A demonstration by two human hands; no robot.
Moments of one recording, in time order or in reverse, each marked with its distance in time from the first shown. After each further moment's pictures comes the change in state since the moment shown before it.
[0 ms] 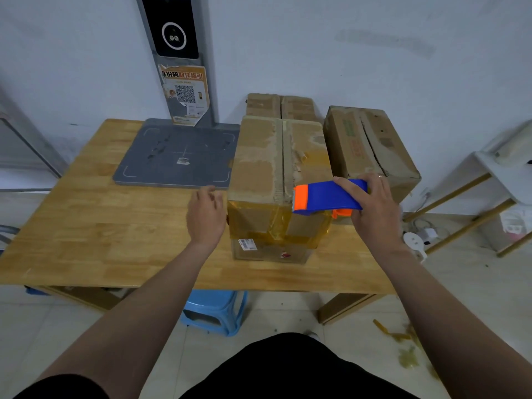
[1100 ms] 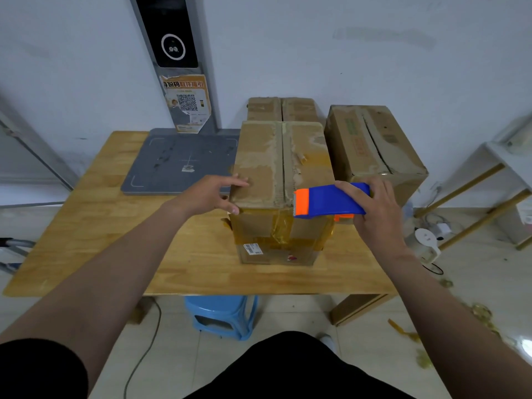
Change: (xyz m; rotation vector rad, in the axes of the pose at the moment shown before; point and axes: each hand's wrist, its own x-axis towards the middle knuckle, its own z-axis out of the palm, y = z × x) left_hand 0.085 0.027 -0.047 -0.026 -0.900 0.335; right_hand -0.006 0.003 0.011 0.083 0.090 -0.017
